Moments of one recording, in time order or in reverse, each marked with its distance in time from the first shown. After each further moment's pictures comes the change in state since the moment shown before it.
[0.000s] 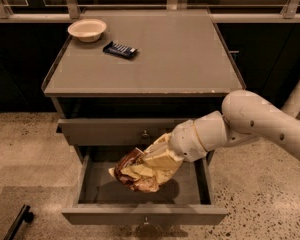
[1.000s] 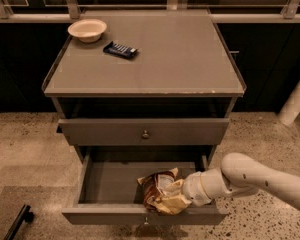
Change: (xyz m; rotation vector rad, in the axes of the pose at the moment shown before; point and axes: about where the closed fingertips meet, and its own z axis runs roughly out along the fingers) arm 0.222 -0.014 0.071 0.054 0.078 0.282
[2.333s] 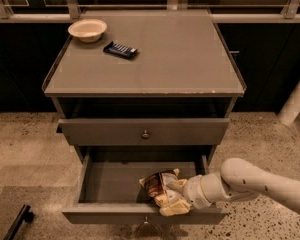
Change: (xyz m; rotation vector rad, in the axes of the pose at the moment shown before) arm 0.018 -0.010 0.007 0.052 0.024 0.015
